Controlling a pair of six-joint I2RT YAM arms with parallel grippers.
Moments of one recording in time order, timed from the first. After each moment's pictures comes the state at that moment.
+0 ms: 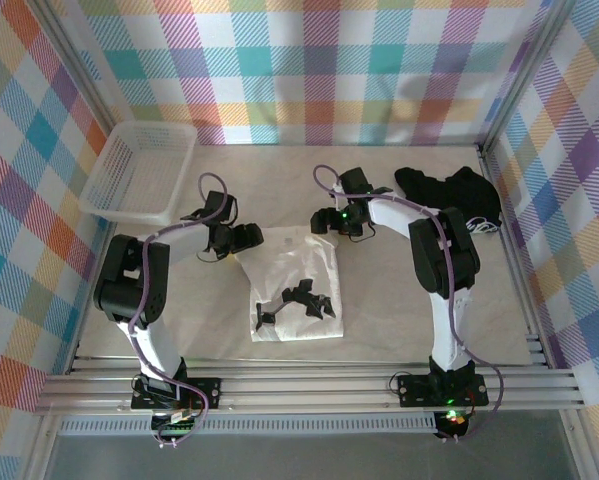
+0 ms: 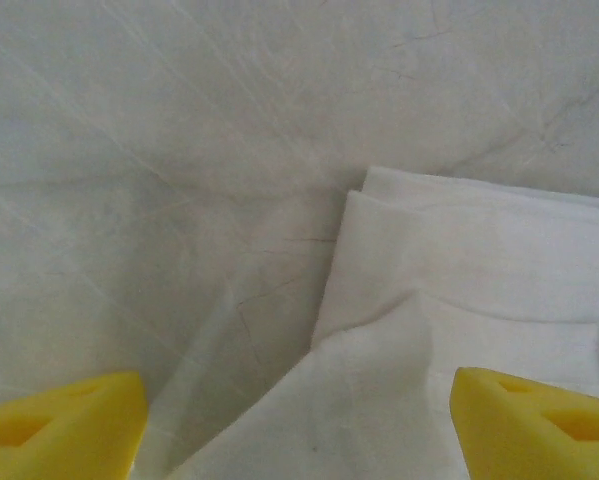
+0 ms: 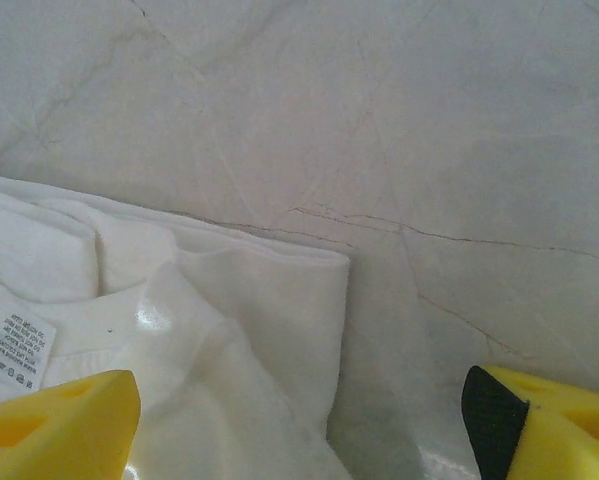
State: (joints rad) left arm -0.25 1.80 1.05 -0.33 0.19 -0.53; right arm 0.43 2.10 1.48 -0.49 -0.34 0.33
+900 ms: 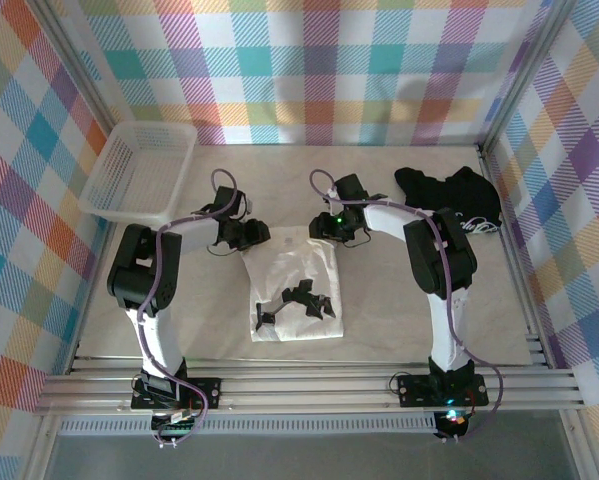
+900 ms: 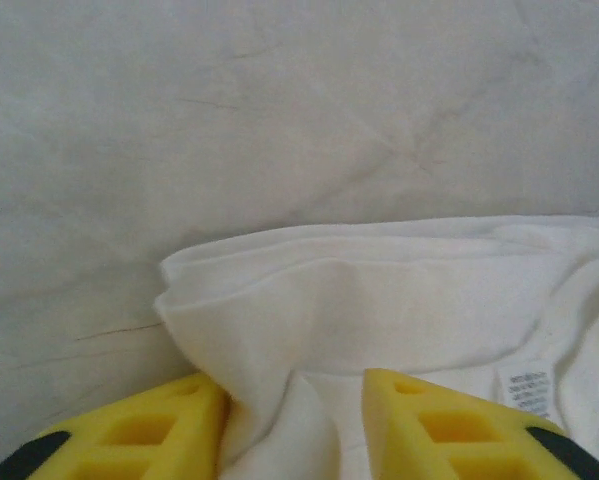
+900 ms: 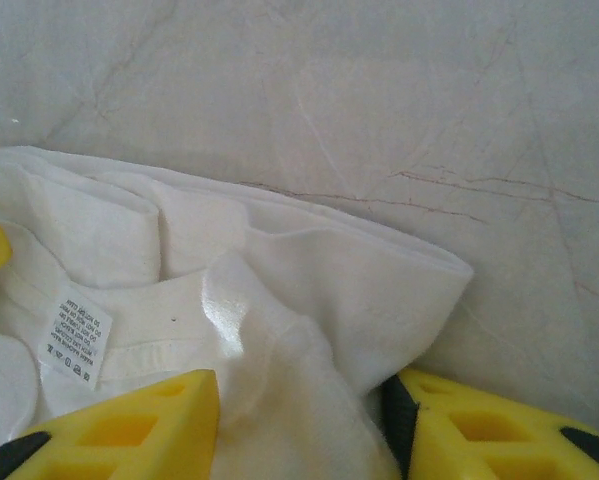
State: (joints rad) left arm -0.28 1.91 1.14 -0.25 0.34 -0.54; right arm 0.46 2.10 1.43 -0.40 -0.44 0.41
